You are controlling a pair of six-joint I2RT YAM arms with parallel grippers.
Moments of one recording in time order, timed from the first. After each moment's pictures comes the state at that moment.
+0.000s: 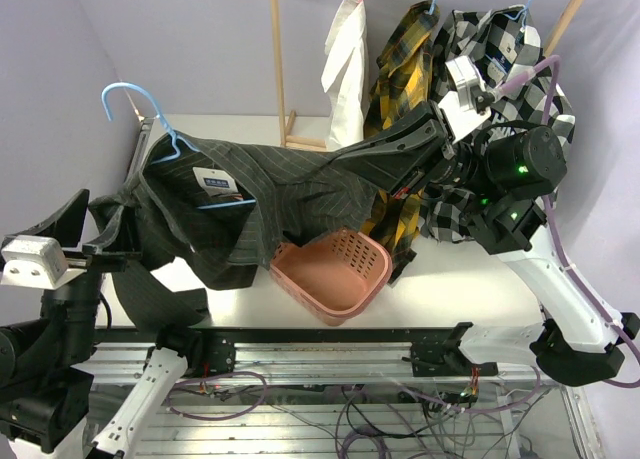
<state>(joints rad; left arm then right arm) -0.30 0.38 1.31 -0.48 -0.20 0.07 0.82 1.20 1.65 0.18 -0.72 0.51</state>
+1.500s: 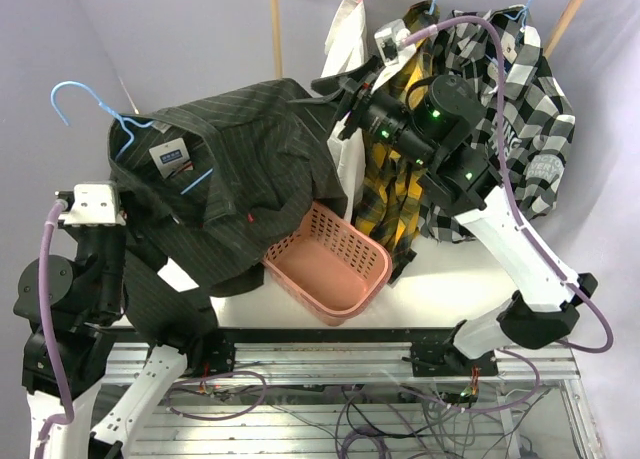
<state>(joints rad) -0.31 0.49 1.24 -0.56 -0.40 0.24 0.82 1.49 1.94 -0.18 -0.26 0.25</state>
